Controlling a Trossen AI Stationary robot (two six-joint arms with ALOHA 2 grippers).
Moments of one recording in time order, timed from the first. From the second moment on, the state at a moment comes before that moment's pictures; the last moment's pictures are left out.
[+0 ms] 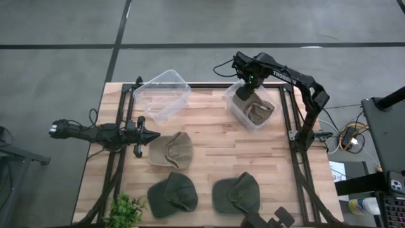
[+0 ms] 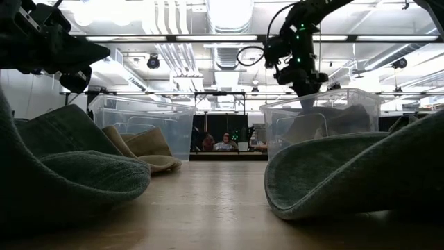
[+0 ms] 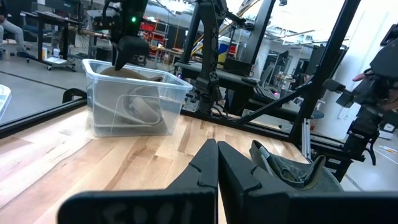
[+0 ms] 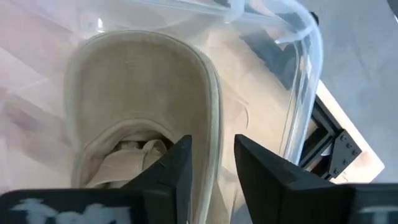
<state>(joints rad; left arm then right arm) -0.19 0.12 0.03 0.11 -0.27 -0.24 -0.70 1.82 1.67 -1.35 0.21 0.12</state>
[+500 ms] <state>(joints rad) -0.19 0.11 0.03 0.11 -0.27 -0.24 -0.60 1.77 1.80 -1.49 0.15 0.11</state>
